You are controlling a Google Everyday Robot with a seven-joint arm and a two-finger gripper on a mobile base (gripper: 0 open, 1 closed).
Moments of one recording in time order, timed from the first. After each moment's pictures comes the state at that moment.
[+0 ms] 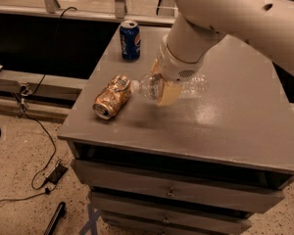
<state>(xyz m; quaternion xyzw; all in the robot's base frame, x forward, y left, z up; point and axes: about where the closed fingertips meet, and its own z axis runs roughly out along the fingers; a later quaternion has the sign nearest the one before) 0.544 -0.051 0.879 -0.78 0.60 -0.02 0.20</state>
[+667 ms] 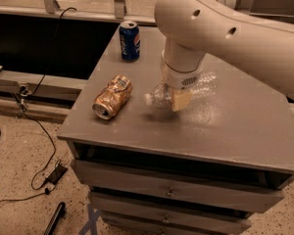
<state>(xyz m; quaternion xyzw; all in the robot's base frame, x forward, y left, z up) 0.557 -0.086 0.846 -0.80 0.59 -0.11 0.10</state>
